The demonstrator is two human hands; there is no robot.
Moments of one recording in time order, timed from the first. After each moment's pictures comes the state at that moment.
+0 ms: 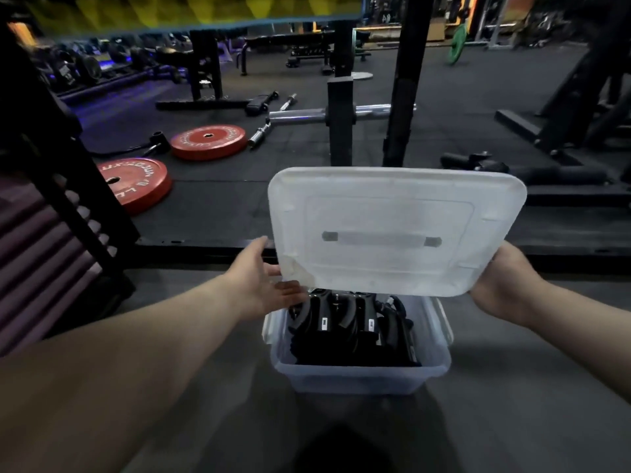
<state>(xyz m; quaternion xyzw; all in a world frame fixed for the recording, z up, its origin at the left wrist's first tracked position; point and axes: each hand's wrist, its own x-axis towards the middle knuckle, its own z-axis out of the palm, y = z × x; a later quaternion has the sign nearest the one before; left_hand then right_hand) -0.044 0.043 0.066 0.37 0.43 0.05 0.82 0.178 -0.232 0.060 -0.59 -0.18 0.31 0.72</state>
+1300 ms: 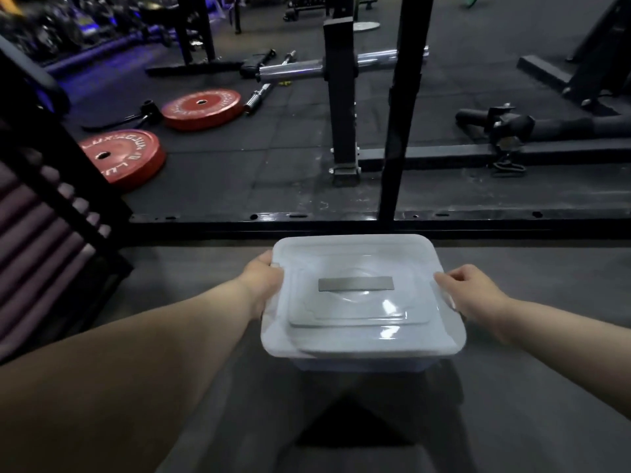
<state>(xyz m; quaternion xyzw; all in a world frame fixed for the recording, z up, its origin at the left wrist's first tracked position) -0.023 0.045 -0.016 0.64 0.47 0.09 0.60 0.181 -0.221 -0.053 -0.88 -0.14 0.25 0.37</state>
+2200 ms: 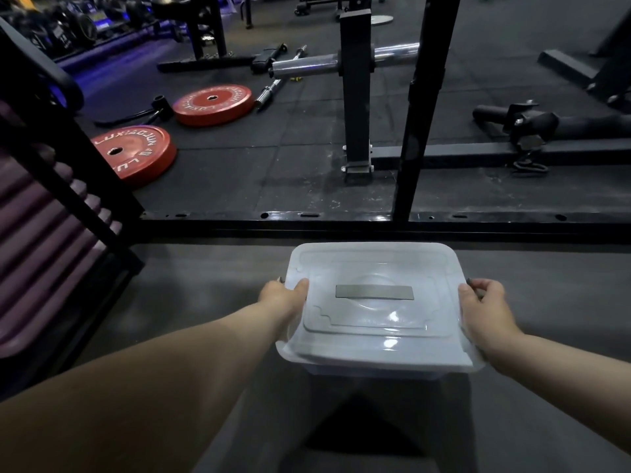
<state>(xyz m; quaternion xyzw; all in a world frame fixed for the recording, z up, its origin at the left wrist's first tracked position) -0.022 0.043 -0.050 0.64 0.61 0.01 0.47 0.155 -0.209 -0.077 -0.84 -0.03 0.17 0.51</state>
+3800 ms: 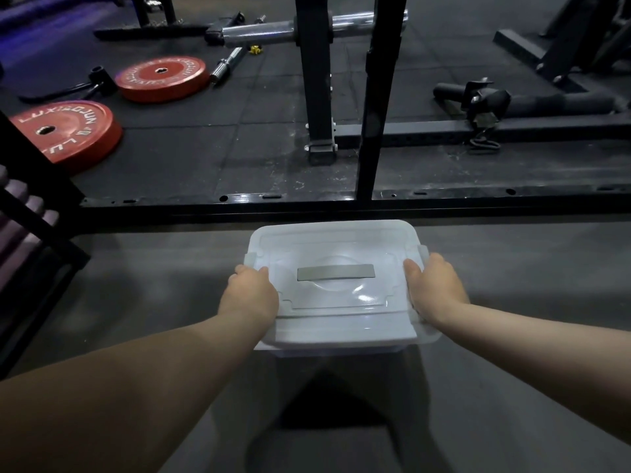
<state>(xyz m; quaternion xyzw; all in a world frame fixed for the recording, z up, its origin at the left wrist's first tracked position) -0.017 0.024 -0.074 0.81 0.55 -0.03 0.21 0.157 -0.199 -0.076 -0.95 -0.09 0.13 0.28</state>
